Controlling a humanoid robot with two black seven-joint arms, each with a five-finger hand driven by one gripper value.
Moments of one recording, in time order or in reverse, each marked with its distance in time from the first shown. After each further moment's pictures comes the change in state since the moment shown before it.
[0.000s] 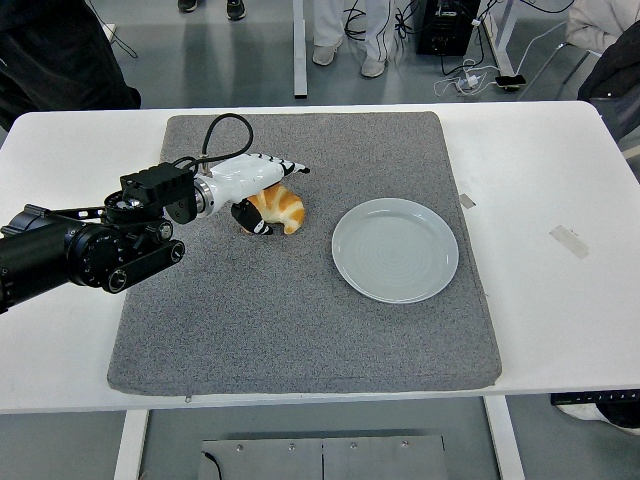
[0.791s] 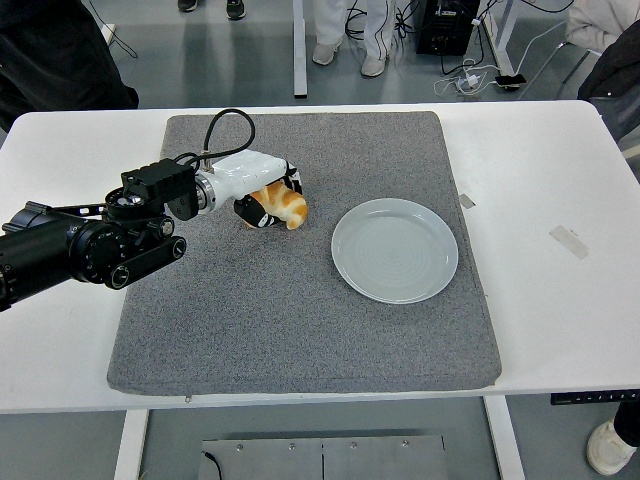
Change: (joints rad) left arm -0.012 -0.010 0.001 0.014 -0.015 0.000 -0.047; right arm 0.000 0.000 0.000 0.000 0.000 0.000 0.000
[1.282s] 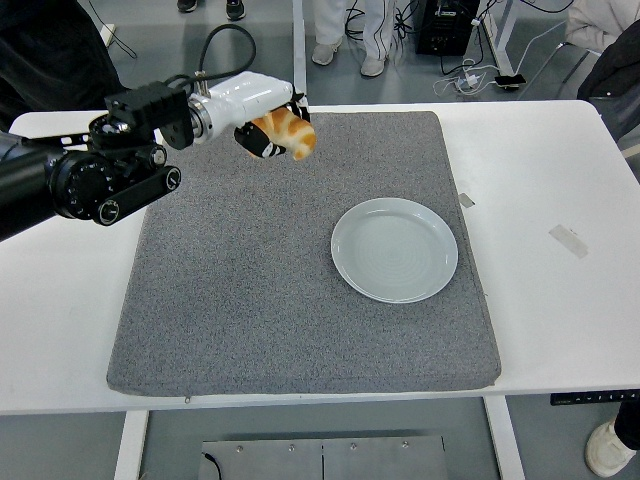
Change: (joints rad) left arm -0.211 0.038 0.000 0.003 -0.054 -0.025 -0.013; right arm 0.000 0.000 0.000 0.000 -0.001 0.000 0.000
